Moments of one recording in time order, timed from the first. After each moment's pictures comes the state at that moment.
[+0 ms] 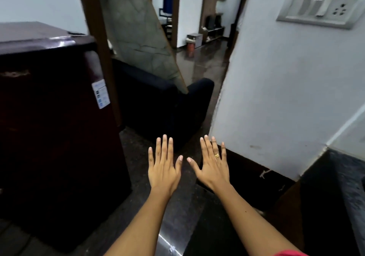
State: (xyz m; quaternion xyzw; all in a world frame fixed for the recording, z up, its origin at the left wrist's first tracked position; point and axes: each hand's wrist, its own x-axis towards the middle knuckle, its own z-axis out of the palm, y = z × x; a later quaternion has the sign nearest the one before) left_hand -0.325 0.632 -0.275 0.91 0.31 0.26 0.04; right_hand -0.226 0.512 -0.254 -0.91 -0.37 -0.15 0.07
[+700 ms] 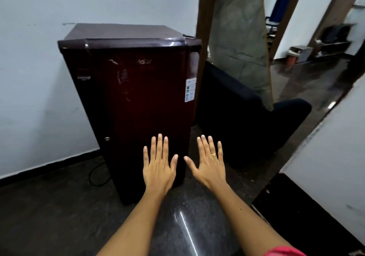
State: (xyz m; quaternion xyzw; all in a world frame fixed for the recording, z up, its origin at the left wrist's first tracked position) left_hand -0.467 0.707 -0.281 0.79 0.55 0.24 -0.05; right_hand -0.315 0.656 -0.264 -0.77 -0.61 -0.11 0.14
